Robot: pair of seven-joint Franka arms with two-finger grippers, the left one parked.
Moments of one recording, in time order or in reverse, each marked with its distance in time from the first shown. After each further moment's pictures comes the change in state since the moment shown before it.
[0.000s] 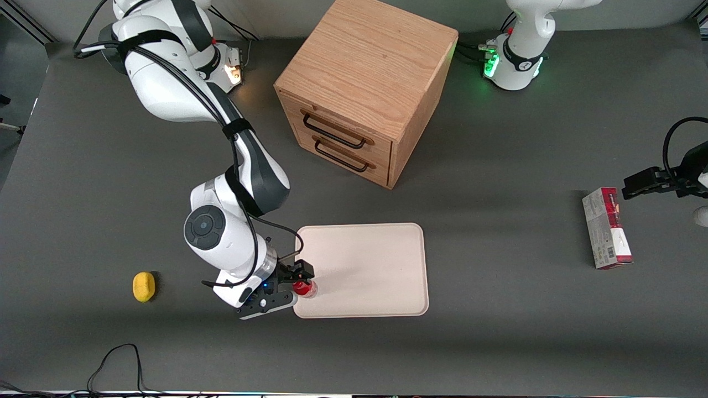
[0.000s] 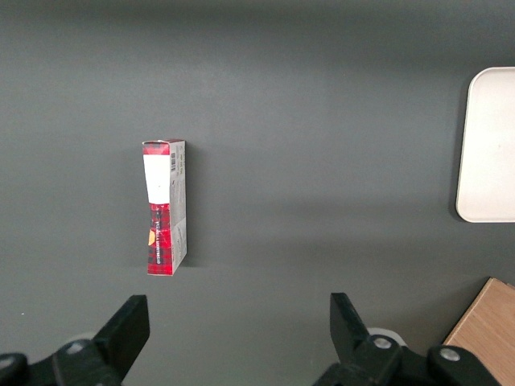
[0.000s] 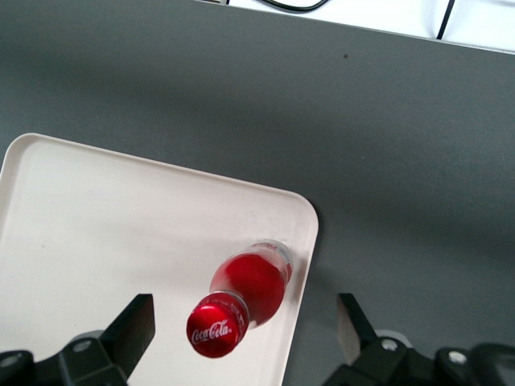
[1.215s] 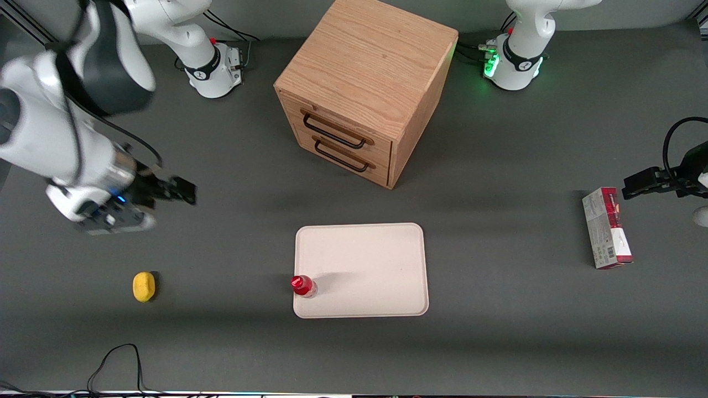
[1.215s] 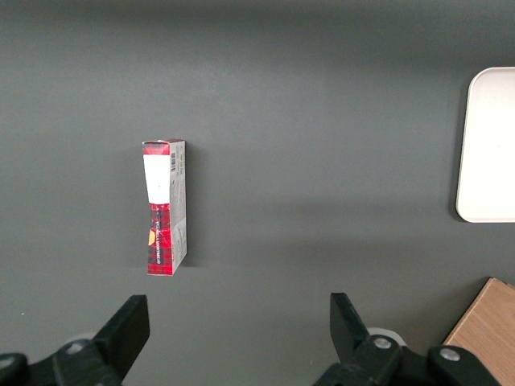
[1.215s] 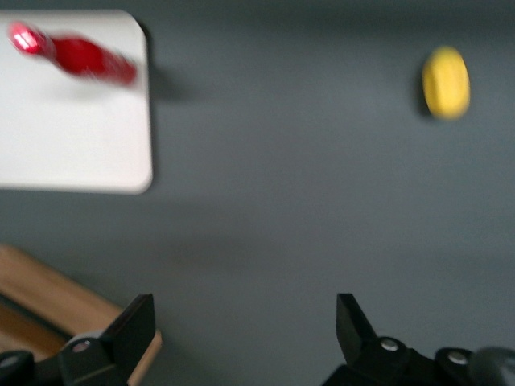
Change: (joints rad) arm -0.028 -0.784 -0.246 -0.652 -0.001 -0.439 -0.041
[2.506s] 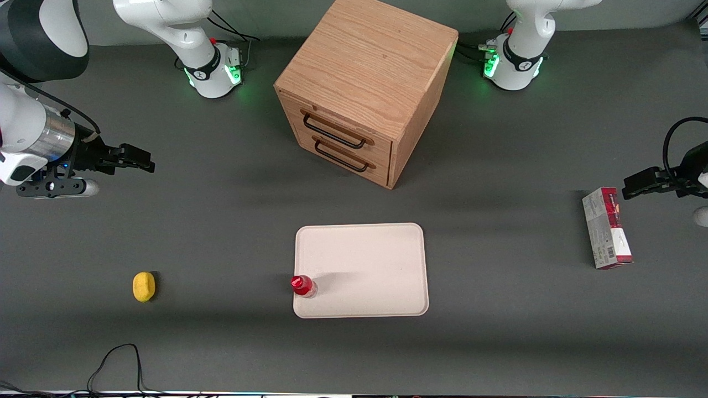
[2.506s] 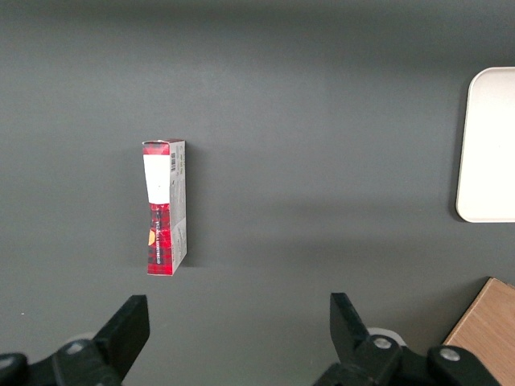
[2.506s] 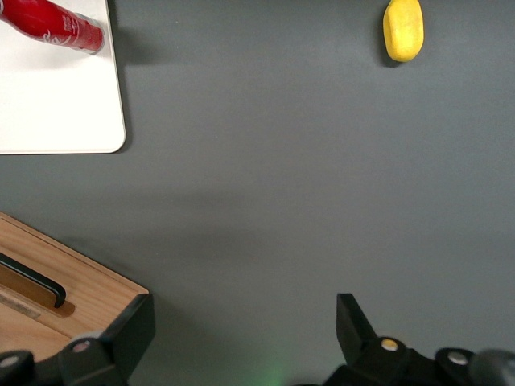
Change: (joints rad) arm -0.349 -0.075 0.270 -0.029 -0.003 -0.075 -0.044
